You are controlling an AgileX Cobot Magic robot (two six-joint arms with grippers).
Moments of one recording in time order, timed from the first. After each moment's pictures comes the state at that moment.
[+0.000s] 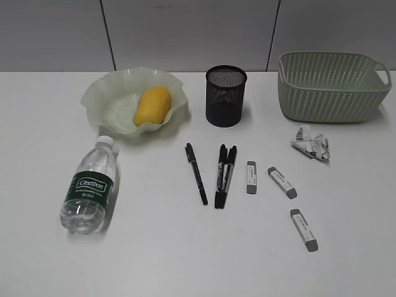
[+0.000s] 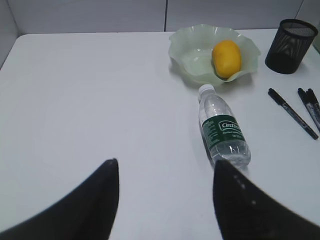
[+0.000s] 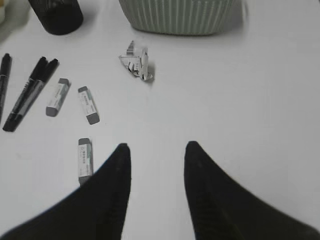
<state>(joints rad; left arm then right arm) -0.42 -0.01 -0.54 0.24 1.07 -0.32 0.06 0.60 -0.54 0.10 0.67 -0.06</state>
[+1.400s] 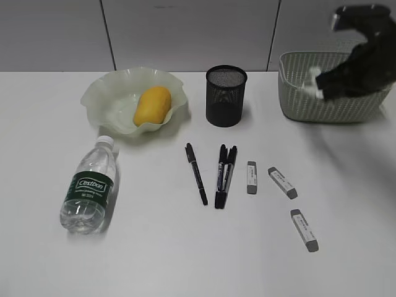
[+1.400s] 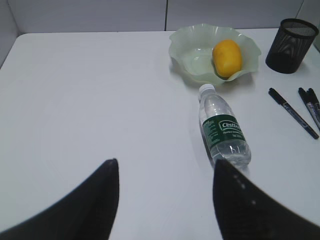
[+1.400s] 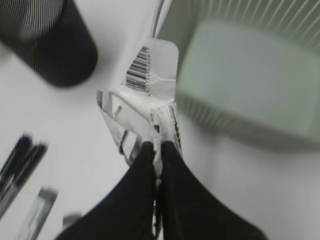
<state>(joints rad) -0.42 -0.01 -0.54 0.24 1.07 -0.32 0.13 1.72 -1.13 0.31 0.40 -0.38</state>
